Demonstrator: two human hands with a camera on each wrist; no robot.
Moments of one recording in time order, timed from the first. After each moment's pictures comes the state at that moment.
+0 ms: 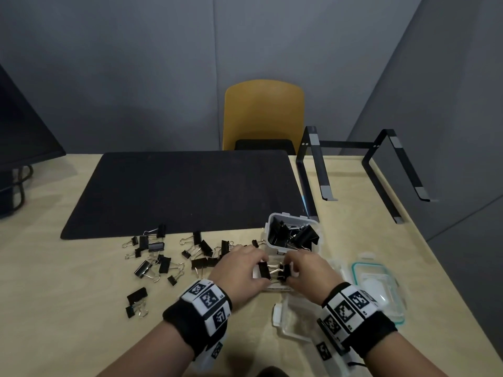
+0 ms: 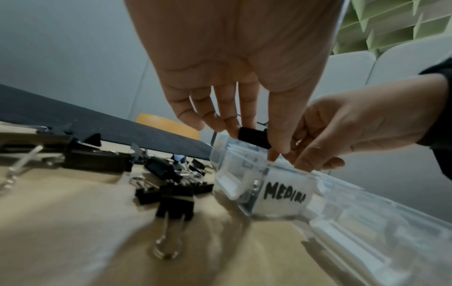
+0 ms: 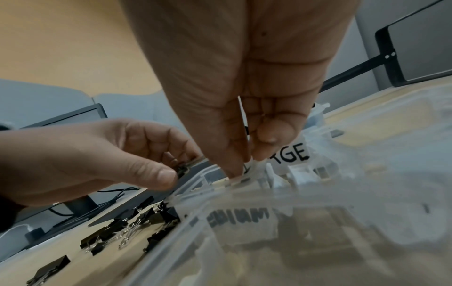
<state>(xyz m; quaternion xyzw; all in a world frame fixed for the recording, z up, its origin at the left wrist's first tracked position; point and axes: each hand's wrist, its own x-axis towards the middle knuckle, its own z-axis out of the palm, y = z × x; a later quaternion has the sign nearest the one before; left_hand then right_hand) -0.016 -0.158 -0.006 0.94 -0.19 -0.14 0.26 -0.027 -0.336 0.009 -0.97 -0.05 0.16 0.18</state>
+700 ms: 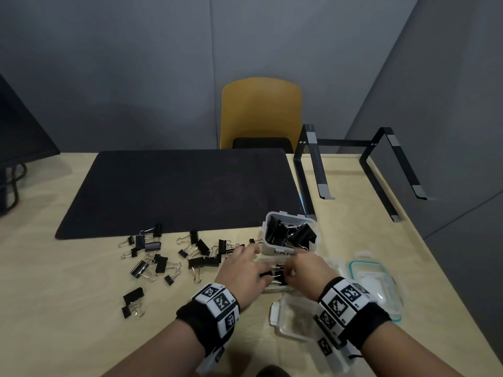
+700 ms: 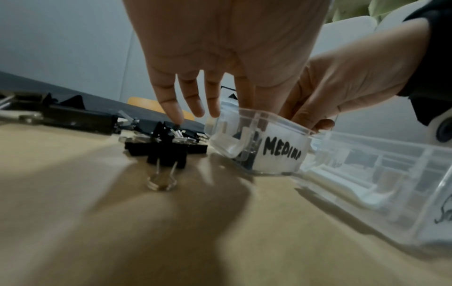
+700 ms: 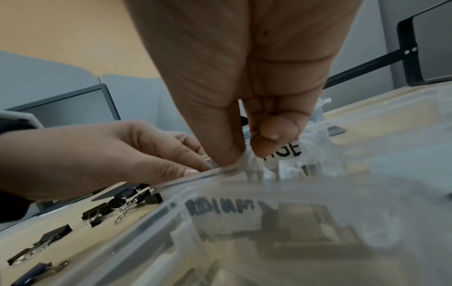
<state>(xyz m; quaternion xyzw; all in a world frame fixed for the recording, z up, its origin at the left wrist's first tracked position) -0.019 -0.172 -0.026 0.96 -0.21 -0.13 0.17 -0.021 -0.337 0.006 -0.97 -0.07 0.21 0.11</state>
